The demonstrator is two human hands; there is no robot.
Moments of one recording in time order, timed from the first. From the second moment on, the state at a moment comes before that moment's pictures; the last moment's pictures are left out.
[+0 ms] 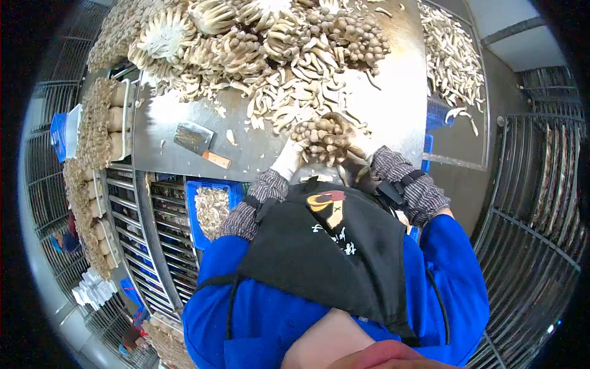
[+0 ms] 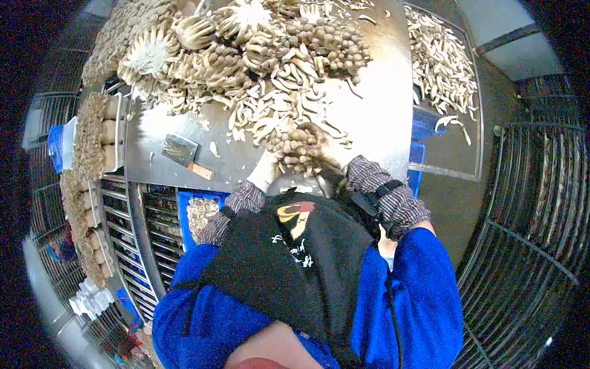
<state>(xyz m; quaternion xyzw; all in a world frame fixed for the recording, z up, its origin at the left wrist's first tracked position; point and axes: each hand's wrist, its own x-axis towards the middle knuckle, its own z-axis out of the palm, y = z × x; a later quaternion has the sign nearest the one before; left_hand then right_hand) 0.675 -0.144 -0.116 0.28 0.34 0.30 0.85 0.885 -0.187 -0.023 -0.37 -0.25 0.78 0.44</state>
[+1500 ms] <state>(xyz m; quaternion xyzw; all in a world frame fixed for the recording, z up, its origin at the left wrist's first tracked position) 0.897 -0.148 0.034 0.83 0.08 -0.04 0.56 0.927 -0.255 -0.262 -0.76 -0.43 0.31 0.38</state>
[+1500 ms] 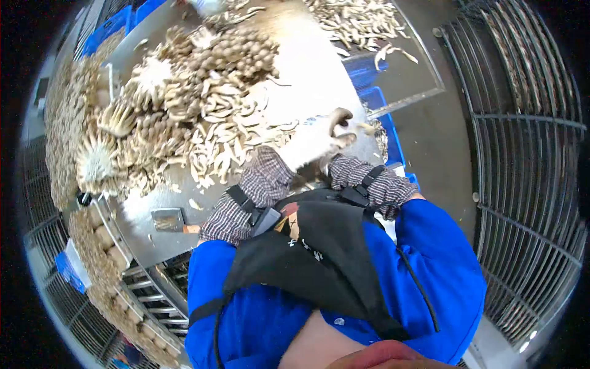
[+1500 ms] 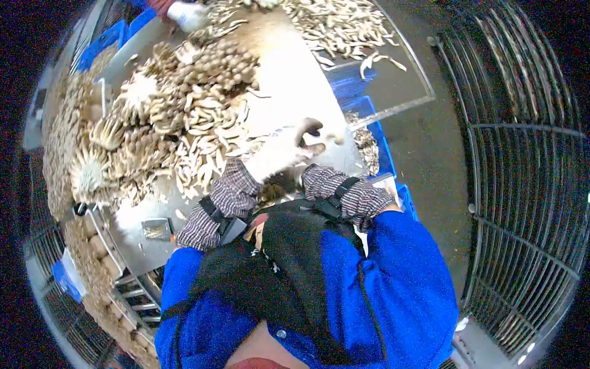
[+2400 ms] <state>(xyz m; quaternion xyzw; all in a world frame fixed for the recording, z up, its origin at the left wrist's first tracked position) 0.732 -0.091 -0.070 0.72 0.37 0.15 0.57 0.900 -0.156 -0.031 -0.57 -0.30 0.59 0.49</state>
